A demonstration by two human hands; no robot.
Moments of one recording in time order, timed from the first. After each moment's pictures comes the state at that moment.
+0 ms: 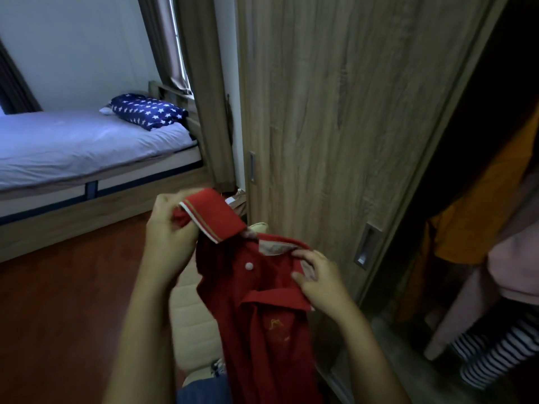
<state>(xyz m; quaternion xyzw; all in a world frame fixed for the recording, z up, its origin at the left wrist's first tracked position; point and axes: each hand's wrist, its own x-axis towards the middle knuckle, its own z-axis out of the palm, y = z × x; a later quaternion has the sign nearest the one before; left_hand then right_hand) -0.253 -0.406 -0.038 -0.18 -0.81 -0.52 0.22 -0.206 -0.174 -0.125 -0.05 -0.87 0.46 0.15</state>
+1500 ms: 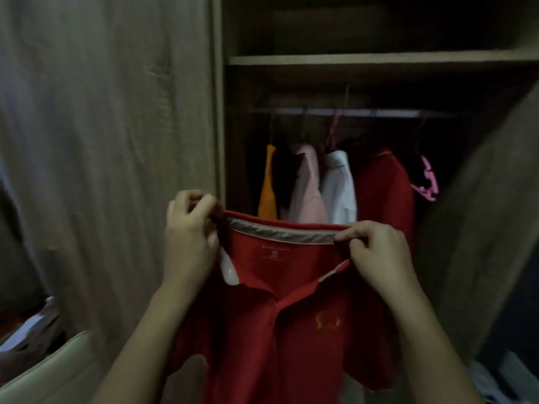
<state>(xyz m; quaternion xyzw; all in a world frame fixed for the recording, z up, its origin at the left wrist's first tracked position) -0.213 -0.168 0.043 -0.45 -0.70 -0.45 0.31 0.004 -0.024 0.049 -0.39 -0.80 0.14 0.43</state>
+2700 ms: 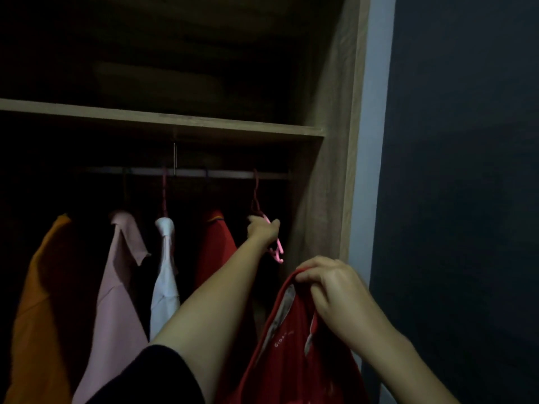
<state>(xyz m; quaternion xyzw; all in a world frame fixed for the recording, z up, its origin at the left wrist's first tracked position) 0.032 0.284 0.127 -0.48 -0.70 -0.49 -0.21 0.196 0.128 0.093 -0.39 -0.85 -0.04 0.35</state>
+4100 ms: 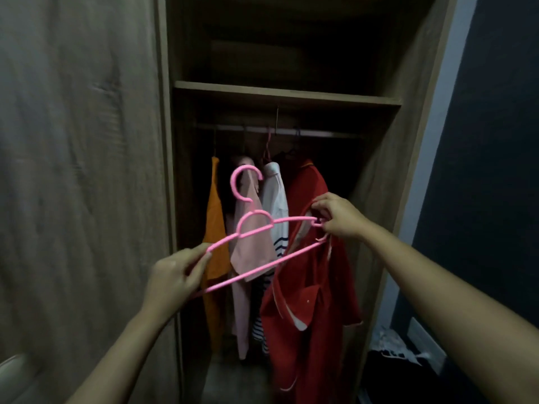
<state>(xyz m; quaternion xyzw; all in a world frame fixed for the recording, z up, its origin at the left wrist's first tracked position) -0.177 -0.161 -0.016 -0.60 -0.59 -0.50 0.19 0.084 0.031 0.097 -0.36 -0.91 0.00 0.21</state>
